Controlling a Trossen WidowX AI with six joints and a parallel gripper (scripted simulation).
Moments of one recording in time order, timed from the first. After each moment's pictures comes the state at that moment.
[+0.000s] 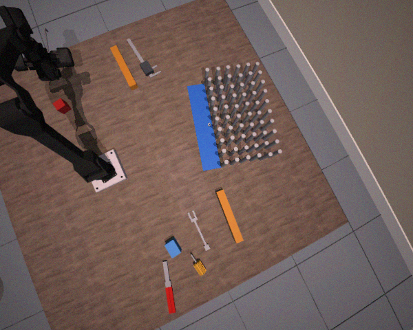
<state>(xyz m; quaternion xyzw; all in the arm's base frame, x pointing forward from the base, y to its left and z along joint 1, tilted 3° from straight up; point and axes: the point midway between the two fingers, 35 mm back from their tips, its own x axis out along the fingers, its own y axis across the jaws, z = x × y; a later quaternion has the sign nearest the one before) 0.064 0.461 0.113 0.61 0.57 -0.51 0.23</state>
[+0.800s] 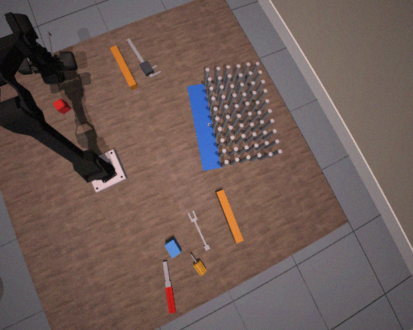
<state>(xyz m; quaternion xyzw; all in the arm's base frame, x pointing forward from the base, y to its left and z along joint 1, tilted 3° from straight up) 0.063 0.461 0.093 0.61 0.57 -0.51 0.23</state>
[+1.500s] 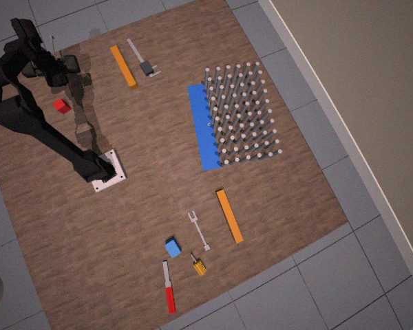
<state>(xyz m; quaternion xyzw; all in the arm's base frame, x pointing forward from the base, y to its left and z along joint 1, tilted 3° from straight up) 0.062 0.460 0.076 0.61 0.57 -0.51 0.23</state>
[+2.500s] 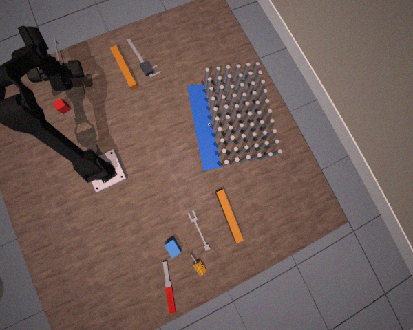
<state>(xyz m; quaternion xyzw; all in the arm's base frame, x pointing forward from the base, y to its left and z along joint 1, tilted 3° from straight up) 0.061 0.457 0.051 0.61 0.57 -0.51 0.23</state>
